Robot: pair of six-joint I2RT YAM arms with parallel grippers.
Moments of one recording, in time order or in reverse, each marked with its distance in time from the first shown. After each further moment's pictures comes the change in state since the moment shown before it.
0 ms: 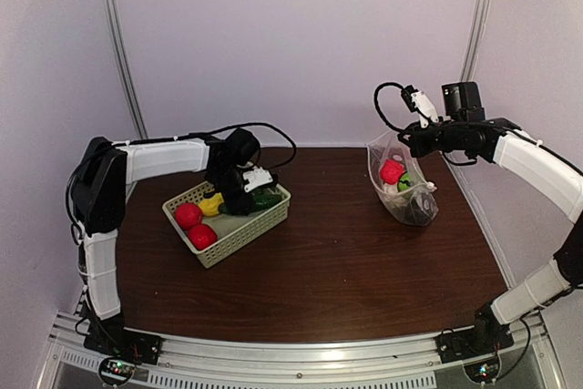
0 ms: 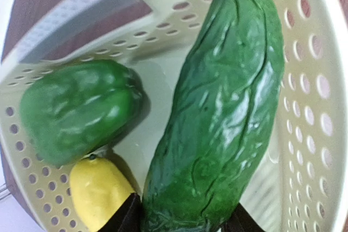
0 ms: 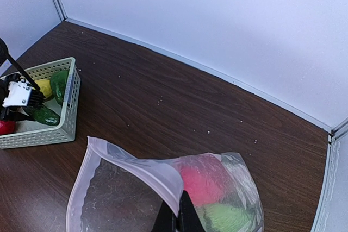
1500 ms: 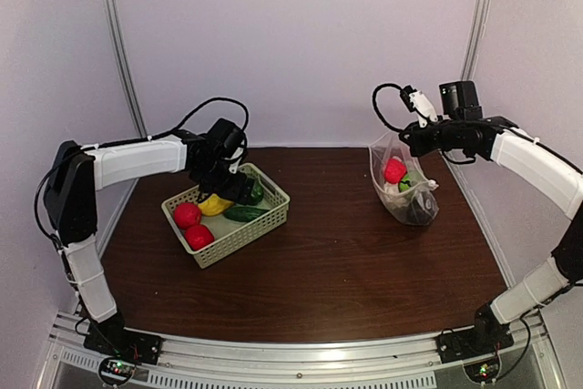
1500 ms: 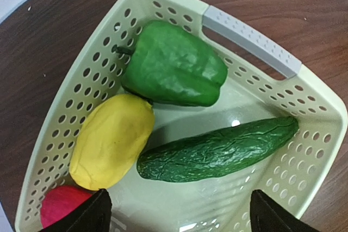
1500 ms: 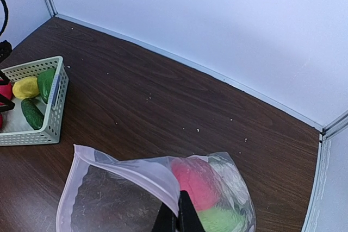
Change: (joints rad) left arm 0.003 -0.213 -0.149 0.108 -0.069 -0.764; right arm 0.000 0.026 0.024 -0.013 0.050 -0.026
